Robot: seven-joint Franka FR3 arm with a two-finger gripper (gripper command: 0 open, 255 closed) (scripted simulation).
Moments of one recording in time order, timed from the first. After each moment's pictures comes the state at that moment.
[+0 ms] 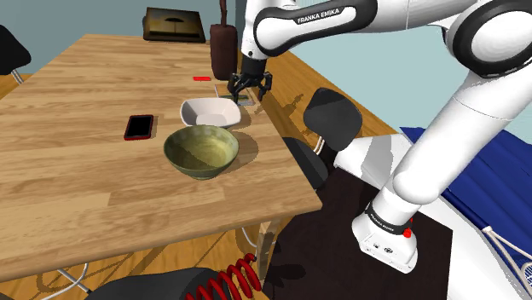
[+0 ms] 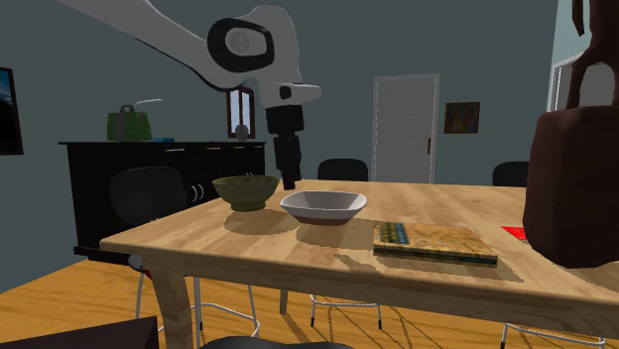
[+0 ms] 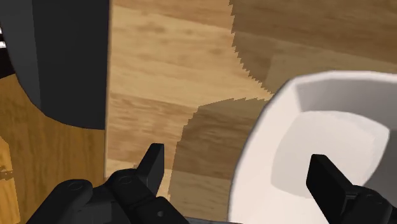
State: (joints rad) arm -0.07 -0.05 0.25 -1.99 -0.02 2.06 0.61
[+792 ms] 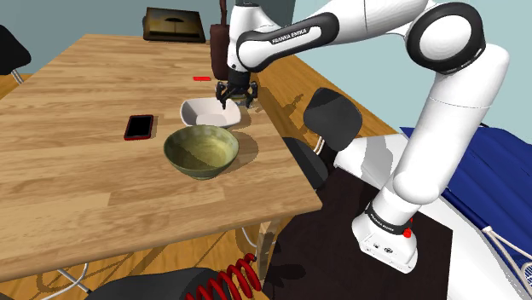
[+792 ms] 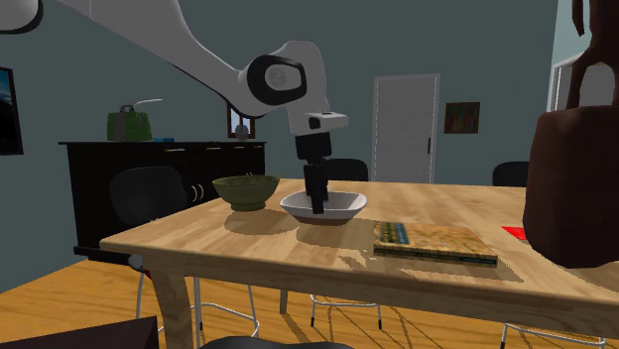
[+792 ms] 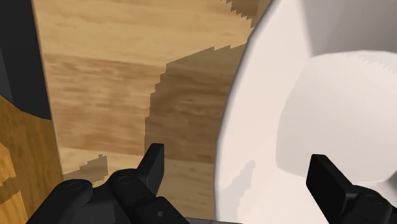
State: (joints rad) arm -0.06 0.17 0.25 -1.86 -0.11 2.15 0.73
